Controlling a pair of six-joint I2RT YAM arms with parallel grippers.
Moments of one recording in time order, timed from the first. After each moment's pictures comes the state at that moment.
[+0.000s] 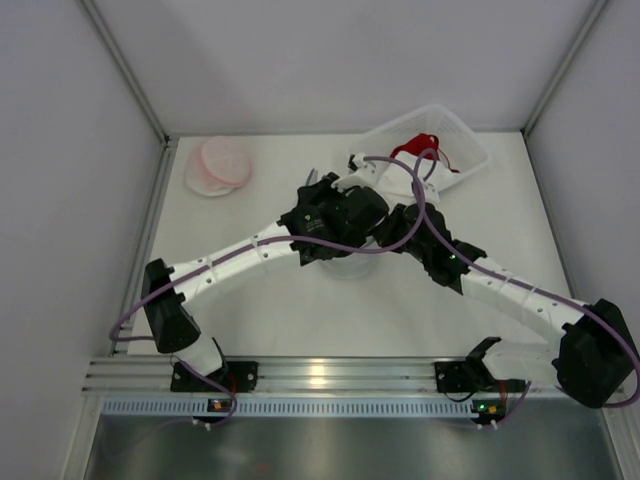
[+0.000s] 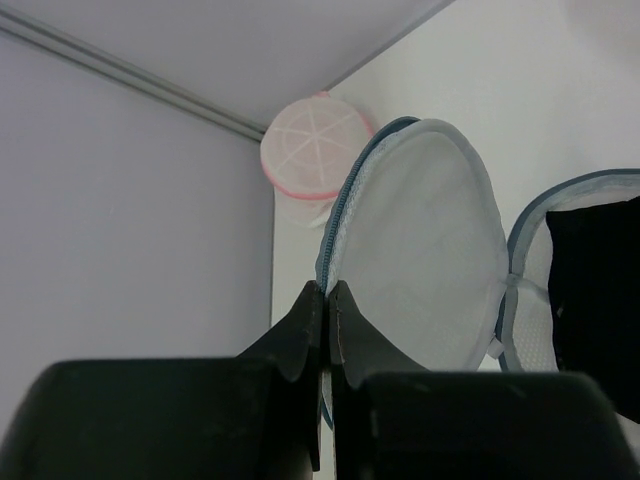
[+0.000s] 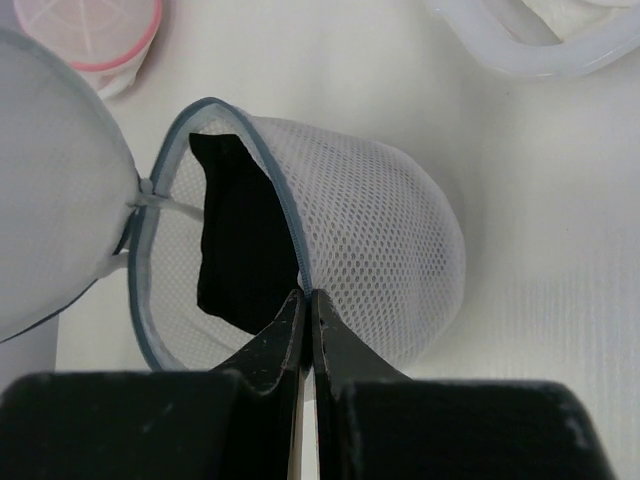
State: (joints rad) left arm -1.07 1.63 1.60 -0.76 -1.24 0.03; right arm 0.68 1.19 0.76 -0.05 0.18 0.80
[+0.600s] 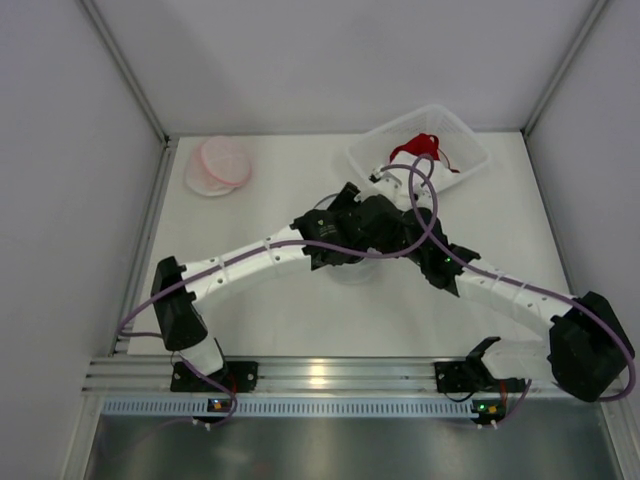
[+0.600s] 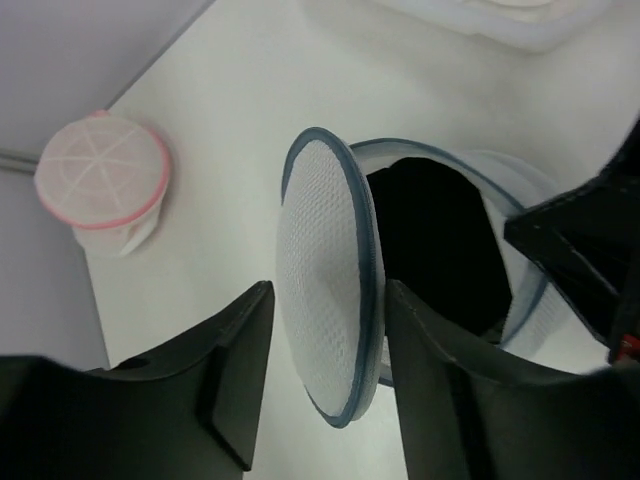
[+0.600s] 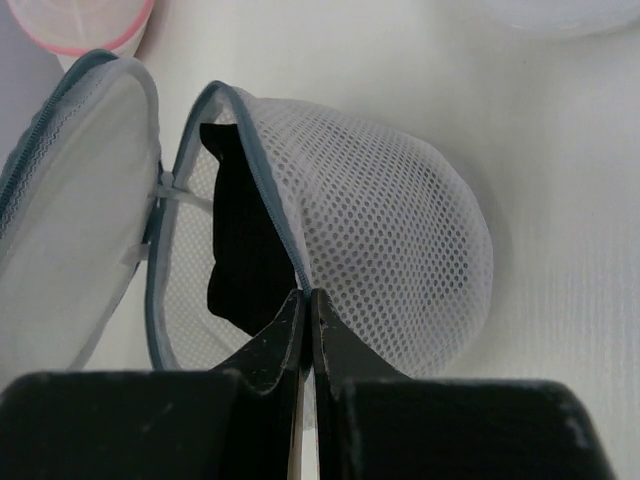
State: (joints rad) left arm -1.10 1.68 1.62 -0.77 -0.84 -0.11; right arm 0.67 1.23 0.72 0.01 0.14 0.83
